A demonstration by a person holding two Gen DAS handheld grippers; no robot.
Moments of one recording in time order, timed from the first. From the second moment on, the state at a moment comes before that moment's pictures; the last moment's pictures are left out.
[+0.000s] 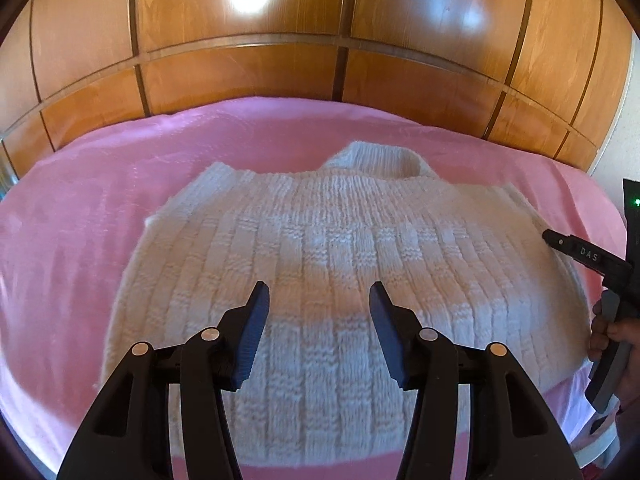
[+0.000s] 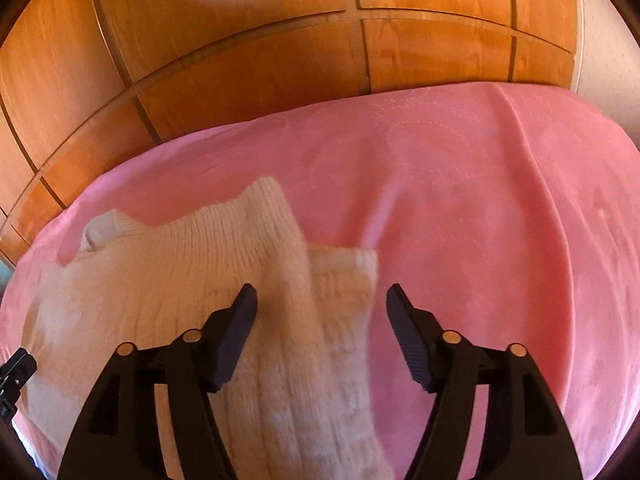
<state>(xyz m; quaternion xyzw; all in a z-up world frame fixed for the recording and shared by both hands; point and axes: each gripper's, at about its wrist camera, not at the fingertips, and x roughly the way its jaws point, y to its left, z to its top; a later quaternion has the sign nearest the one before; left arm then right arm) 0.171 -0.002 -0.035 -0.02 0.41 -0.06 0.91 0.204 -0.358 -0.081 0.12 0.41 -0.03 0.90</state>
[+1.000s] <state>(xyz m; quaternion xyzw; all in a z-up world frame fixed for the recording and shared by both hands) 0.122 -0.021 -0.015 -0.01 0.40 -0.09 0.91 0.087 -0.379 -0.098 0.24 0.43 0.05 0.87</state>
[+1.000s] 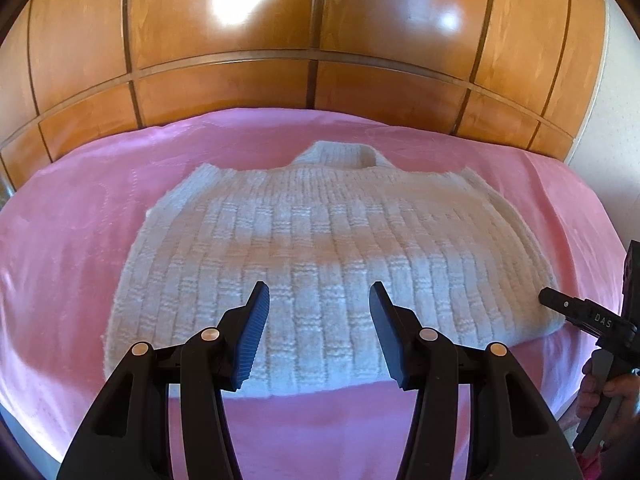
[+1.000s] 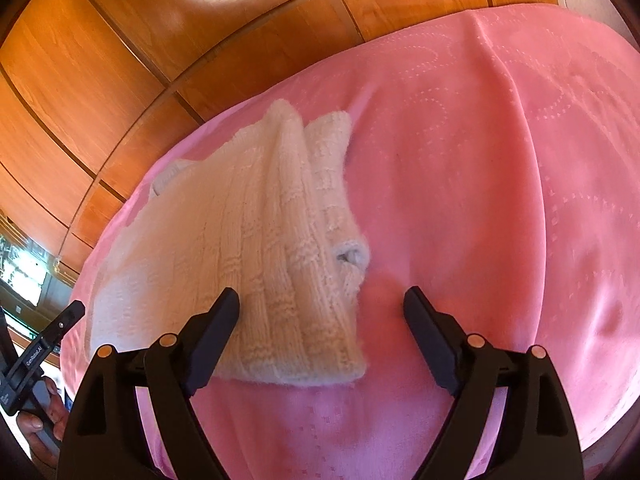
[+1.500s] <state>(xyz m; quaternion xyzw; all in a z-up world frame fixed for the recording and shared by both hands) 0.138 -0.062 -0.022 0.03 0.41 -0.14 0.90 0.083 -0.384 -0.106 0.25 0.41 0.07 0.87</state>
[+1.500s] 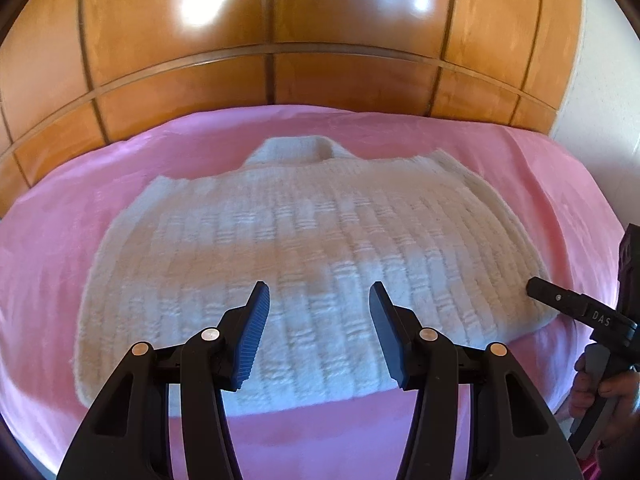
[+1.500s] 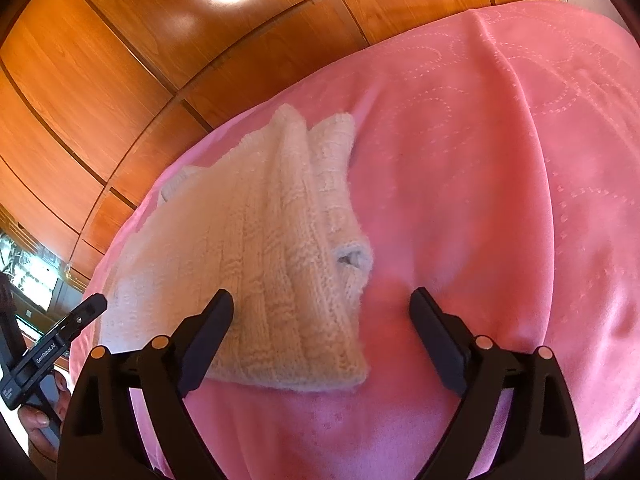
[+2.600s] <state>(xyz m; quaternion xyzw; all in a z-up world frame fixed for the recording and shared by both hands) 0.178 -0.080 -0.024 0.02 0.41 -0.13 0.90 0.096 -0.379 -0.106 0.28 0.42 0.10 0.86</state>
